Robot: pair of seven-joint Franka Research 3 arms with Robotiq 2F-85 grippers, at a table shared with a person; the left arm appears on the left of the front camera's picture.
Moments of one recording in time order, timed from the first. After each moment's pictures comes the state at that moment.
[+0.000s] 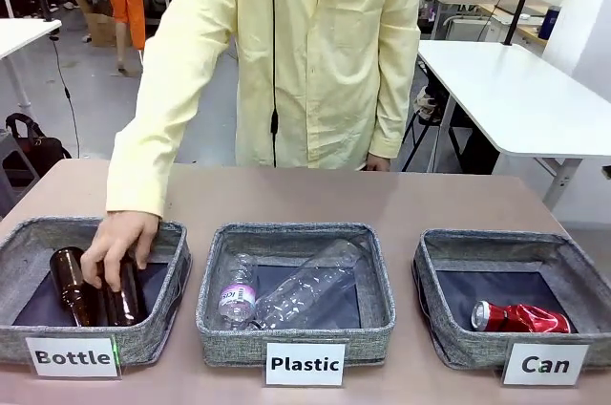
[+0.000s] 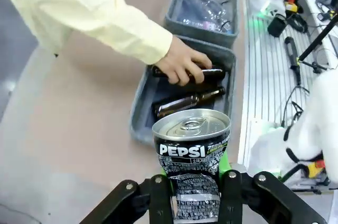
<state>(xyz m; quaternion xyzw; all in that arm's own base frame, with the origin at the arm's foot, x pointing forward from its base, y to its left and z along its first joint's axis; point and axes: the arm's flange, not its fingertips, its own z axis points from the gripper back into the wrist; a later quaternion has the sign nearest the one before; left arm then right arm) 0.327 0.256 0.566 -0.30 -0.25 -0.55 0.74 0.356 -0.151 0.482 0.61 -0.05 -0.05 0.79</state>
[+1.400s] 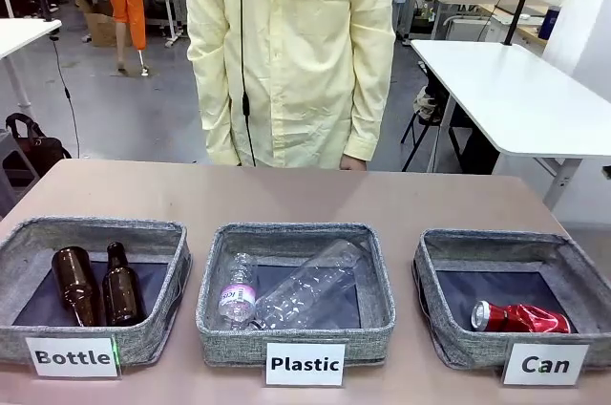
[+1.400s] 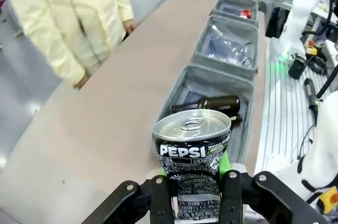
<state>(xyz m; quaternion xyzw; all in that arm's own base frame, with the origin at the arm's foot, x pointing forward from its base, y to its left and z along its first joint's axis) 0.296 0.299 0.544 -0.32 -0.37 -0.48 0.73 0.356 -0.151 0.482 0.61 -0.05 -0.05 0.79</state>
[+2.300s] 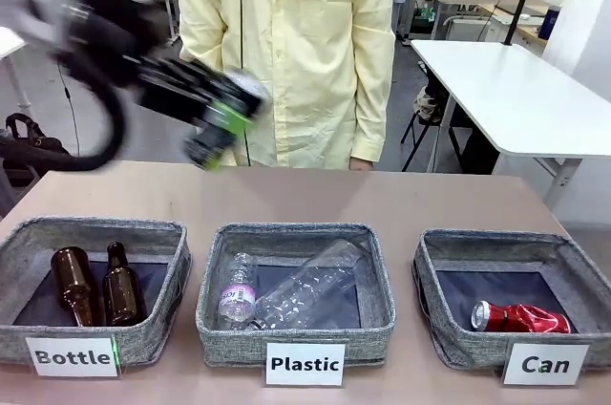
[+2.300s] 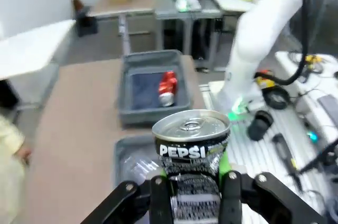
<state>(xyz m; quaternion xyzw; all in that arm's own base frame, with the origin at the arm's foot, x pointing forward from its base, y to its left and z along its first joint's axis) 0.341 -0.217 0.562 -0.43 -0.30 -0.63 0.57 0.271 -0.227 0.515 0.62 -0.12 -0.06 0.77</state>
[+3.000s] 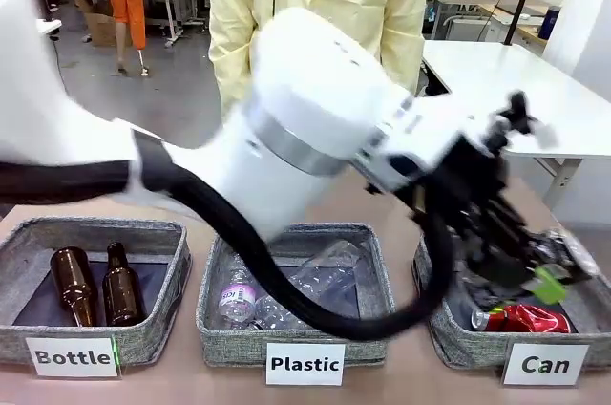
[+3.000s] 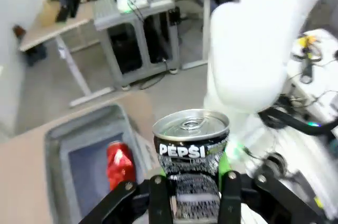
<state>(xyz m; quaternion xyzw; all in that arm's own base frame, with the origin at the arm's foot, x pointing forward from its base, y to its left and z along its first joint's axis) 0.245 -0.525 0.487 -0.42 -0.27 -0.72 0.47 0.246 -0.253 0.502 0.61 -0.14 -0.06 0.78</state>
